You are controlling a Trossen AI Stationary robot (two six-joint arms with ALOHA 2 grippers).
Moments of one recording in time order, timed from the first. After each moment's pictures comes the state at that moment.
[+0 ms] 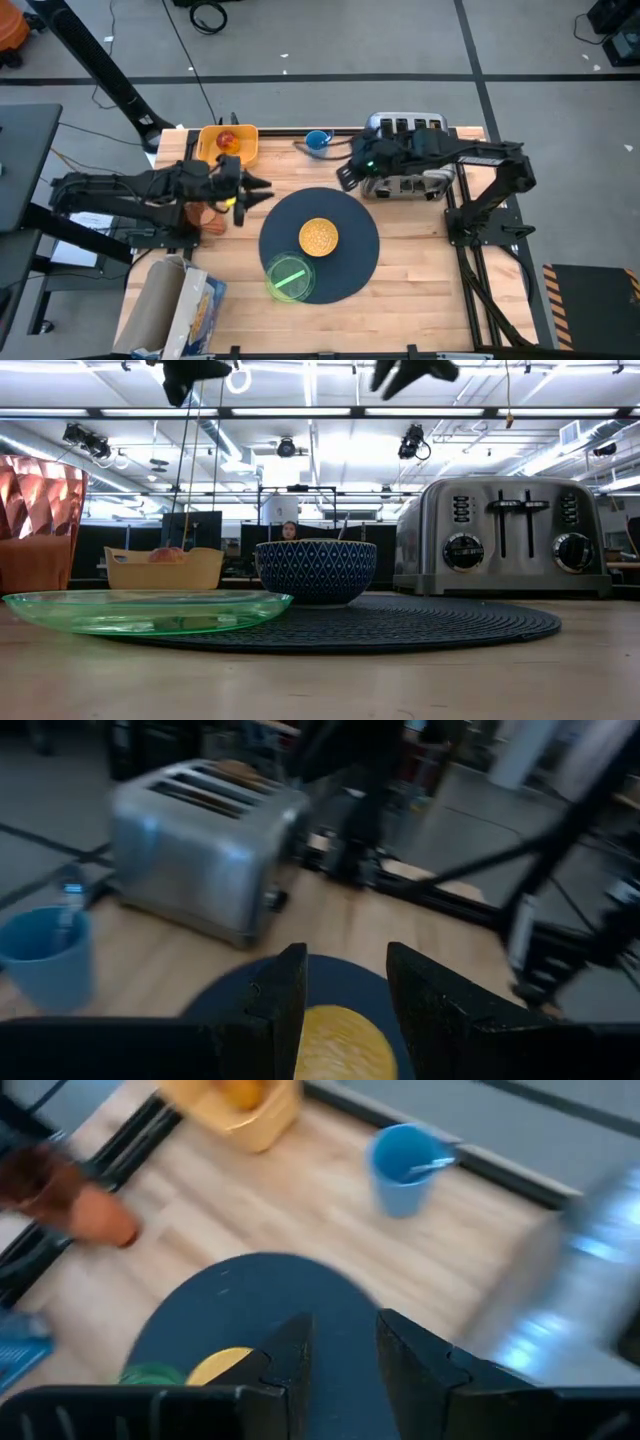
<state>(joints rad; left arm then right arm) 0.01 0.82 0.77 -0.17 -0.15 -0.30 -0.02 1.58 1.79 -1.16 0.42 0.85</state>
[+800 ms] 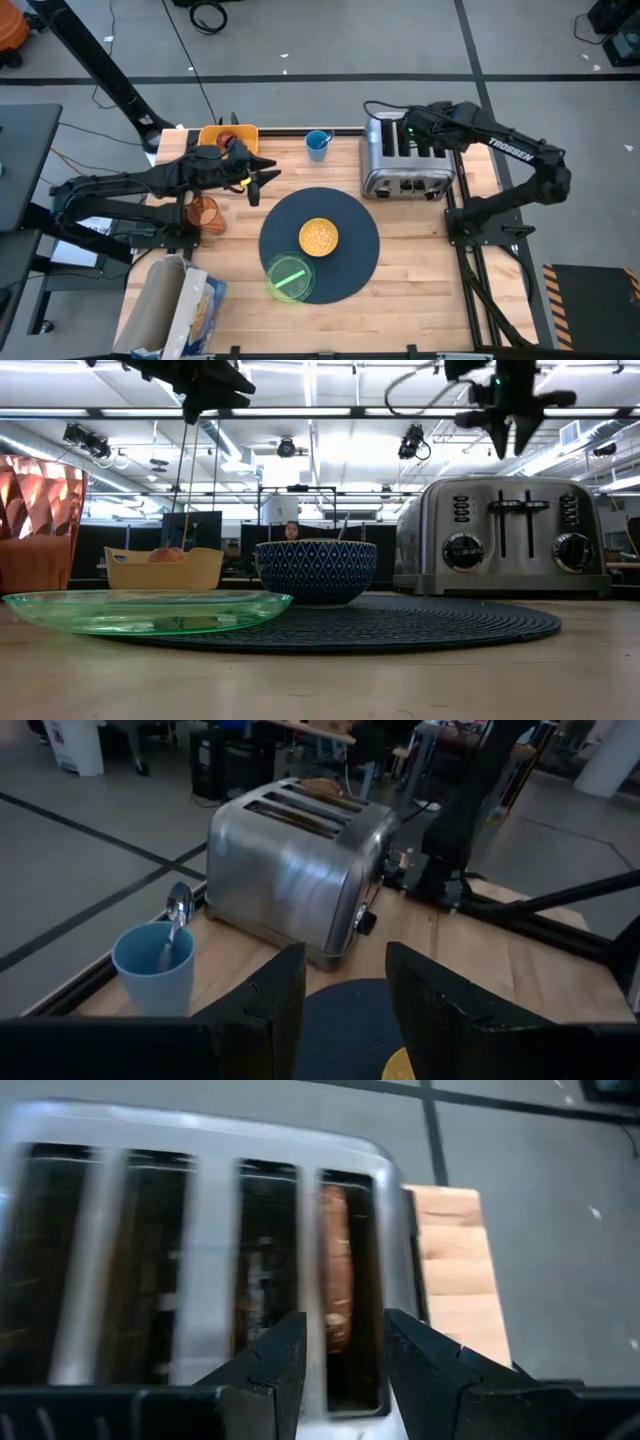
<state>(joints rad) 0.19 0.91 0.77 -0.09 -0.14 -0.22 -0.50 1.27 1.37 -1.52 0.64 1.04</state>
